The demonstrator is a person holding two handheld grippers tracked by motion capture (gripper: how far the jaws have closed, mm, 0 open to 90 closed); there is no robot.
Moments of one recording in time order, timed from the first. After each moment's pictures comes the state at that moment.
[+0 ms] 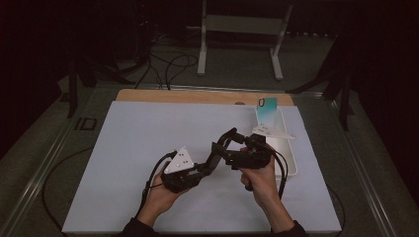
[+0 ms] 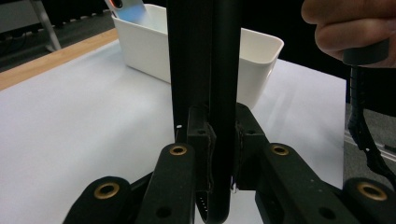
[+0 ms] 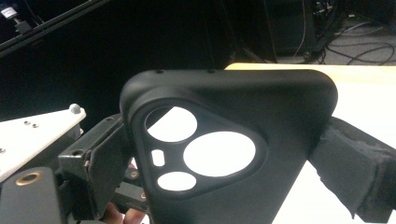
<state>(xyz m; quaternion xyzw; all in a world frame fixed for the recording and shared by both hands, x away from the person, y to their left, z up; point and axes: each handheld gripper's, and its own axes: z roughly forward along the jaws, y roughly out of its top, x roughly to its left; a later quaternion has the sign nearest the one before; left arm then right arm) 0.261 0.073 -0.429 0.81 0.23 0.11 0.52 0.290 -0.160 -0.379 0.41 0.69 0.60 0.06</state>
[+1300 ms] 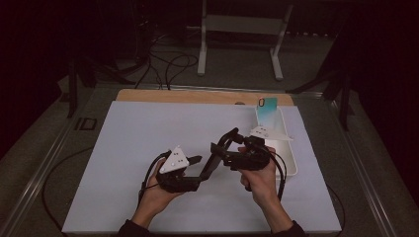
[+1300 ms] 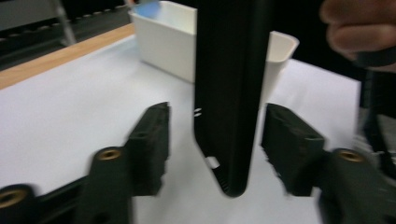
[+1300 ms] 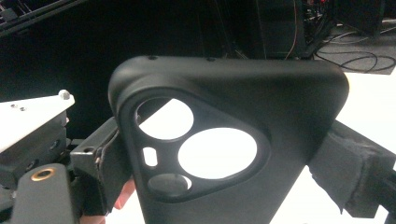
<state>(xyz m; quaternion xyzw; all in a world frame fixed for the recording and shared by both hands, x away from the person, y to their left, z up) 0.259 0.086 -0.426 0.81 0.26 0.13 0.51 0.287 -0.156 -0.378 0.40 0.70 0.59 0.09</state>
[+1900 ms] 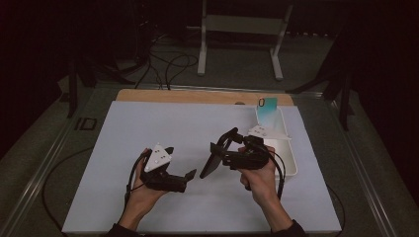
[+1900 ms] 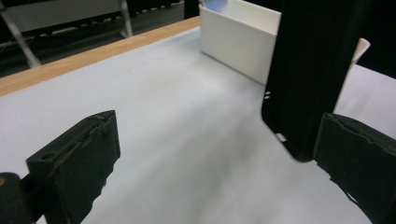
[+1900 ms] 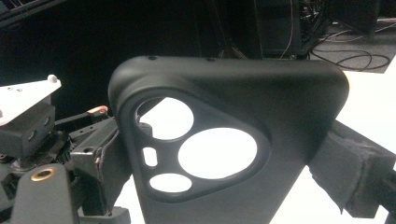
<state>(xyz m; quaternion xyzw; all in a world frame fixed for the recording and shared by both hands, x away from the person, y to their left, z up) 0.260 0.122 -0.430 0.78 0.34 0.18 0.49 0.289 -0.155 -0.379 0.40 0.70 0.58 0.10</state>
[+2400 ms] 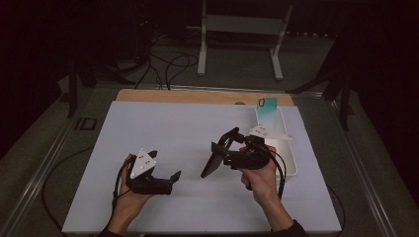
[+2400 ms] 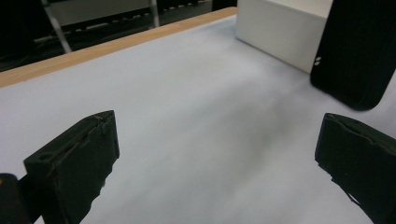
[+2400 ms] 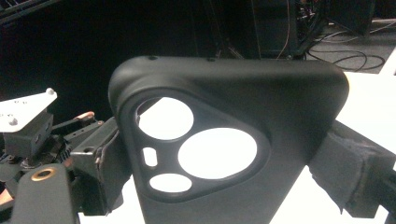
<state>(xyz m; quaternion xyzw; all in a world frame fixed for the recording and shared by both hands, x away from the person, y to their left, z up) 0.251 0.157 -0.450 0.77 0.37 0.22 0.47 0.290 -0.157 -0.379 0.41 0.70 0.58 0.10</state>
